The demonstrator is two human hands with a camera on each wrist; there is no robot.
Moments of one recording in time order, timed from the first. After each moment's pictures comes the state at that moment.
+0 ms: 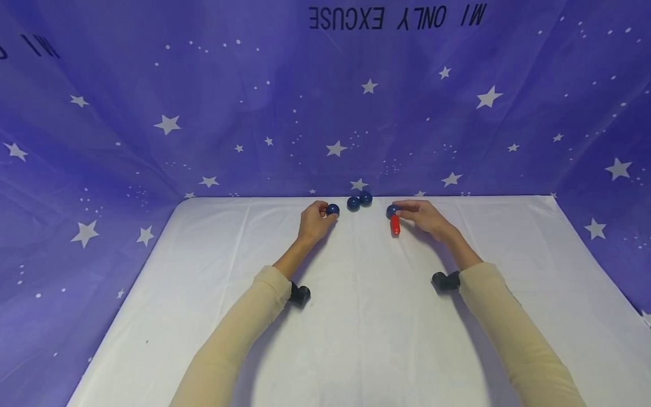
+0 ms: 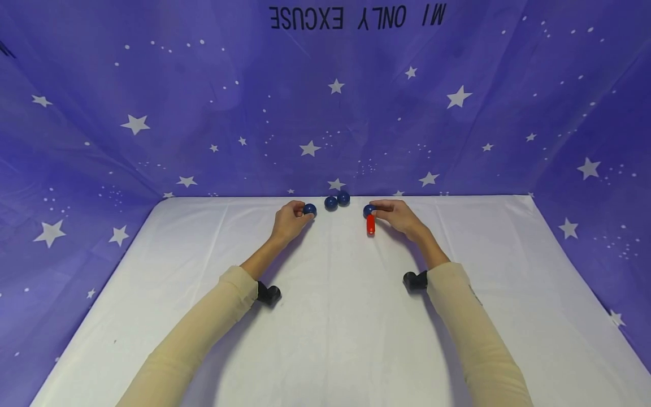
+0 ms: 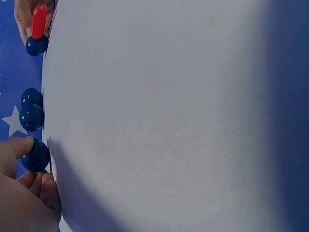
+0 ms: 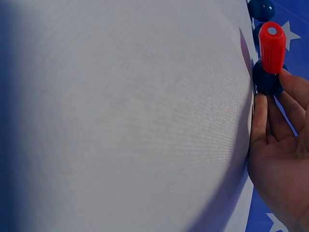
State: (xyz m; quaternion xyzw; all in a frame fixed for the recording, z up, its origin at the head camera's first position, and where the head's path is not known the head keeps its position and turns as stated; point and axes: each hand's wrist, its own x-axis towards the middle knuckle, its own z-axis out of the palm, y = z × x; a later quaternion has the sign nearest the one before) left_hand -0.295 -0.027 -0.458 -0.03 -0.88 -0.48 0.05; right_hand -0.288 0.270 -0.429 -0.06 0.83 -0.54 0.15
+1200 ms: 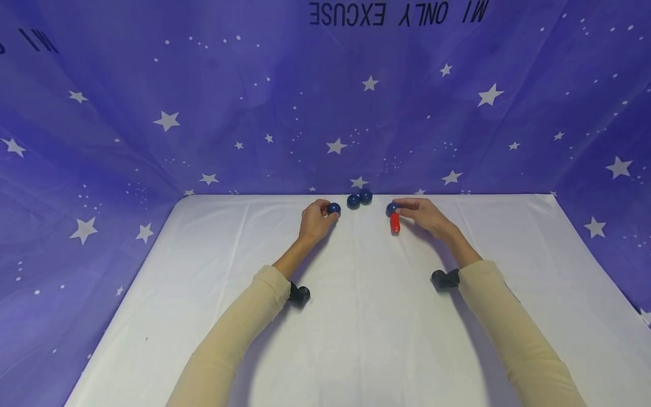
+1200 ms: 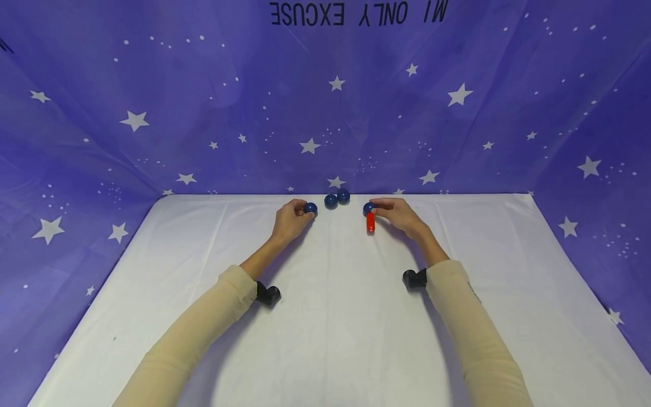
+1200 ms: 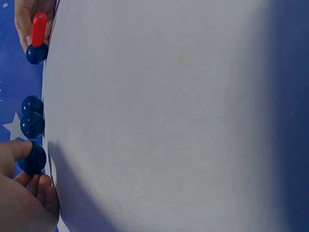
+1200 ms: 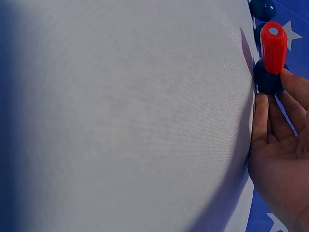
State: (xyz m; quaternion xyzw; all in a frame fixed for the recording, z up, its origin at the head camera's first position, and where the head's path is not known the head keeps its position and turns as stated) left_hand -0.291 -0.026 -0.457 -0.05 -0.88 -0.46 0.05; right_hand -0.282 0.266 -0.420 -0.06 0.83 -0.53 0.16
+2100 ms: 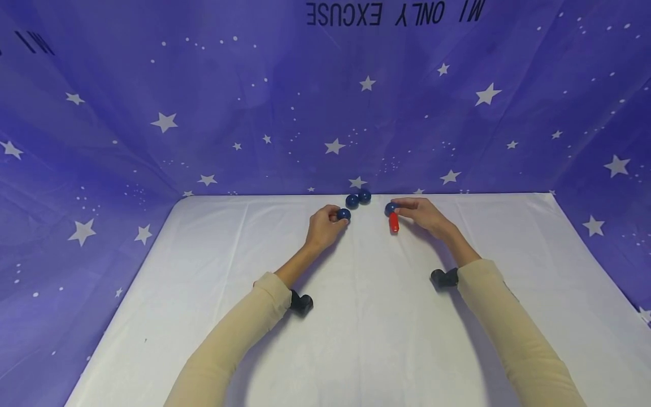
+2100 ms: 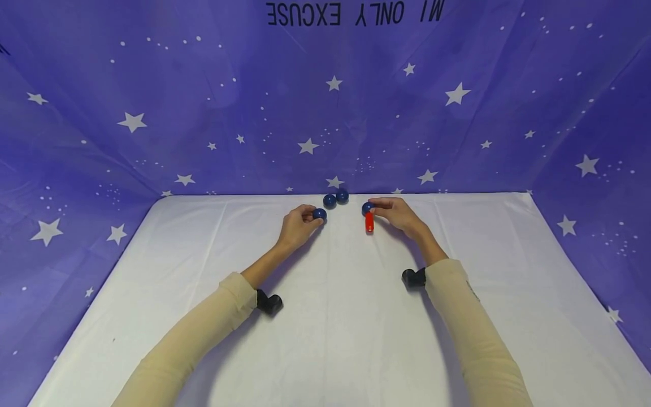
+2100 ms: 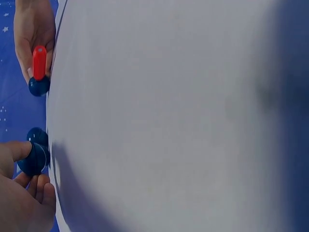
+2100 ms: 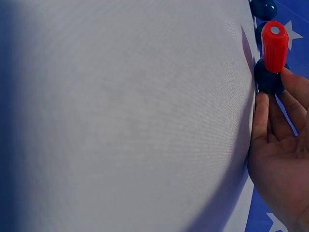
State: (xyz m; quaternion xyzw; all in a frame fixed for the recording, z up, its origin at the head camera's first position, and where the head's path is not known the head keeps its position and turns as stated) left_hand -0.273 -0.008 -0.455 -0.07 -0.86 -0.50 0.03; right_hand -0.283 0.269 -0.420 -0.07 0.83 -0.54 0.15
